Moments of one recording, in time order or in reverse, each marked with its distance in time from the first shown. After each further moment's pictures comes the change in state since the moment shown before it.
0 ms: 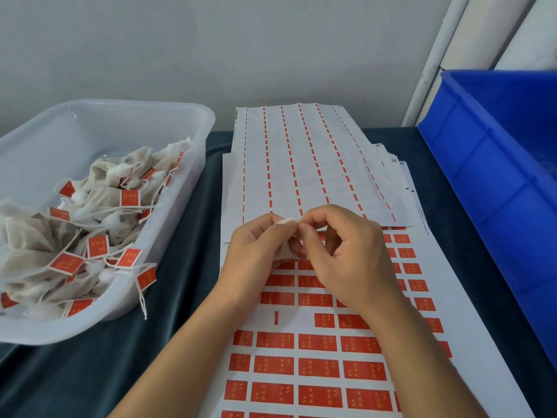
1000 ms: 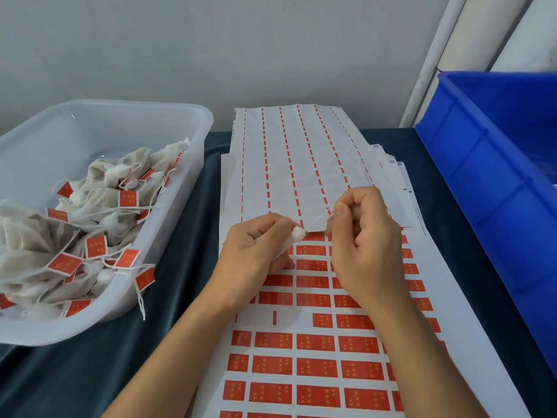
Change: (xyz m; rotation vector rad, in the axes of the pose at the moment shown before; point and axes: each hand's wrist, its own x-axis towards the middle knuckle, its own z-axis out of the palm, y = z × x) left_hand -0.003 0.010 -0.004 0.147 -0.036 0.083; right_hand 0.002 0.000 -0.006 0.061 0.221 0.121
